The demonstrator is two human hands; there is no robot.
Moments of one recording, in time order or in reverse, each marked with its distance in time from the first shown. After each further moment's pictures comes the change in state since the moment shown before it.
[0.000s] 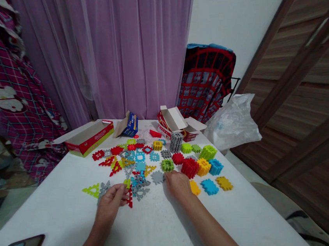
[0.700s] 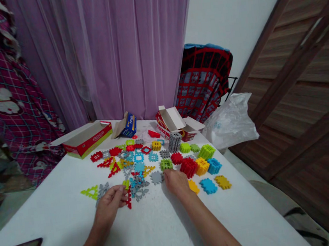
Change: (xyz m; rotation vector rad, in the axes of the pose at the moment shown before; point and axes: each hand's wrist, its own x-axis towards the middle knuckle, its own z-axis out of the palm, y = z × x) left_hand 0.003 -0.005 -0.001 -0.011 -0.009 0.025; right_hand 0.008 0.002 -0.003 0.029 -0.015 0.020
